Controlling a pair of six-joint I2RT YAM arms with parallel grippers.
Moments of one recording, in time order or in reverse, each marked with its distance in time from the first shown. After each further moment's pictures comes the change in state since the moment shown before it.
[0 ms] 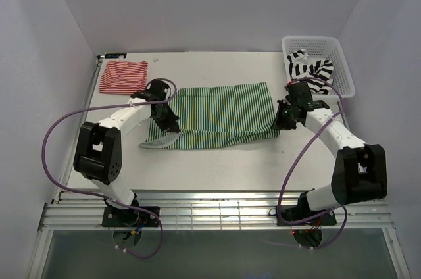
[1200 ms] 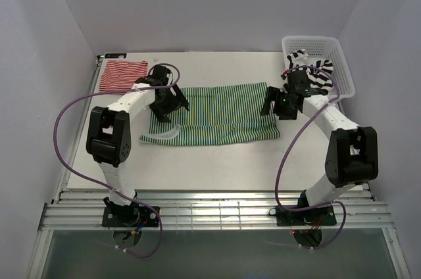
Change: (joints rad) left arm 0.033 0.226 0.266 -0.011 -0.037 0.095; right arm -0.023 0.199 0.182 0.017 -0.046 -0.064
